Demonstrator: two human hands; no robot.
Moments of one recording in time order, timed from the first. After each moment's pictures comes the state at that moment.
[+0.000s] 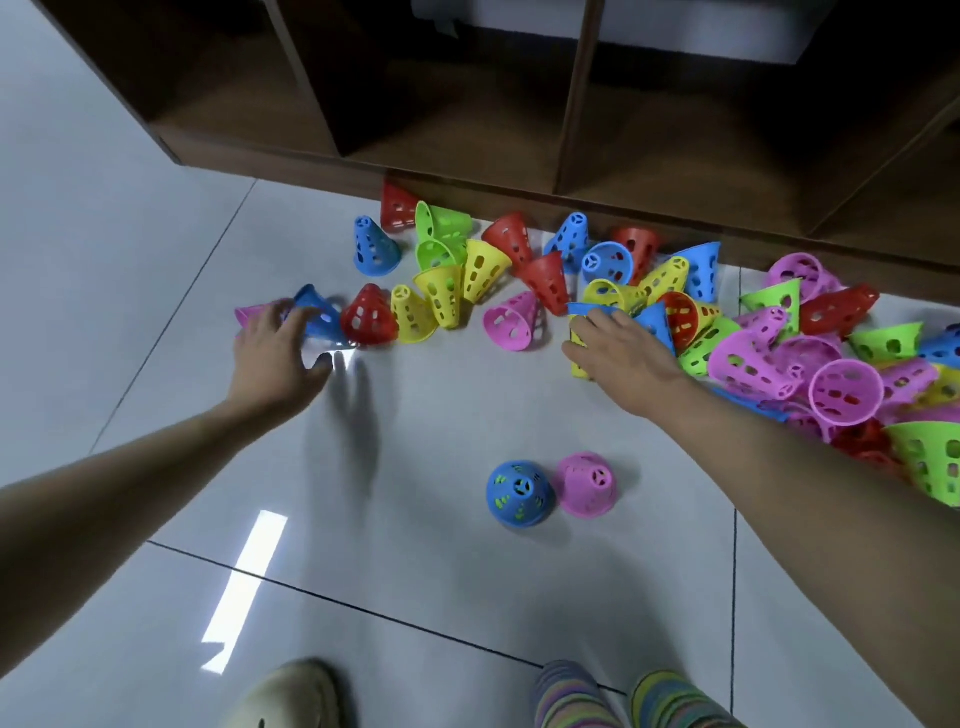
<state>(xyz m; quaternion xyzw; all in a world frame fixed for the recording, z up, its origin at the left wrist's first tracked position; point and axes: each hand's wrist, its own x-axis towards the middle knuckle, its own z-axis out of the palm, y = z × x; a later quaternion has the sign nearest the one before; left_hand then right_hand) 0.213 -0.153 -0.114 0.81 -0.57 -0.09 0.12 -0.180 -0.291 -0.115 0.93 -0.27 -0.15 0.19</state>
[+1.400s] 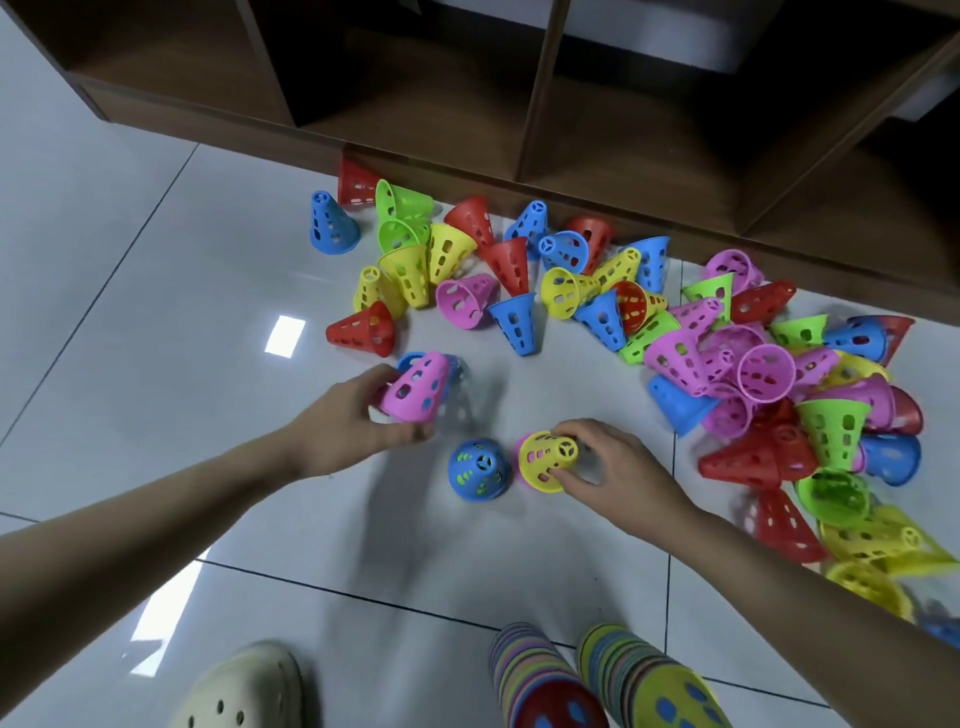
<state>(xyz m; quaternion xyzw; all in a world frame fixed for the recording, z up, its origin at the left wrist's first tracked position) 0.094 -0.118 -0.074 0.67 -0.56 -0.47 0.14 -0.244 -0.153 -0.099 0.79 -0.48 0.08 -0.37</state>
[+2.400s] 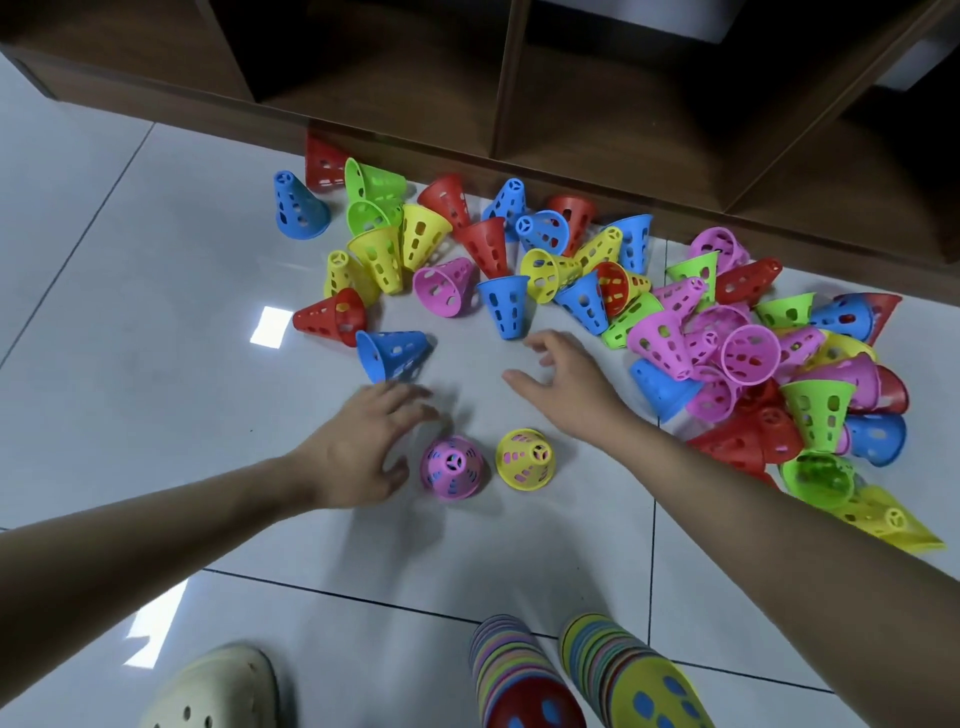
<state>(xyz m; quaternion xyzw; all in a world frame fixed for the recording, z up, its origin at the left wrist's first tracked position) 0.064 -0.110 -0.130 0.53 -0.81 -0.24 0.09 -0.199 -0.219 -0.112 0.72 -0.57 0.10 -0.39</state>
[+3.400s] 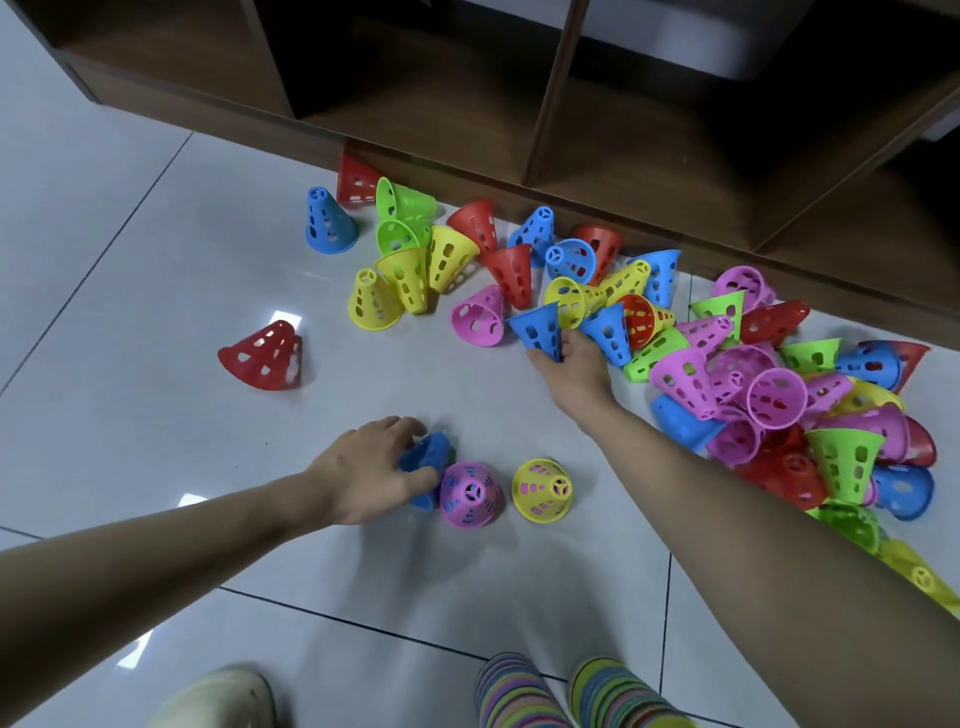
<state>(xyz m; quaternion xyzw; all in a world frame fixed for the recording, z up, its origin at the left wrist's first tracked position) 0.062 -0.112 -0.112 0.67 -0.61 -0.41 -0.02 -0.165 -0.271 -0.150 0.57 -0.66 0.21 -0.44</state>
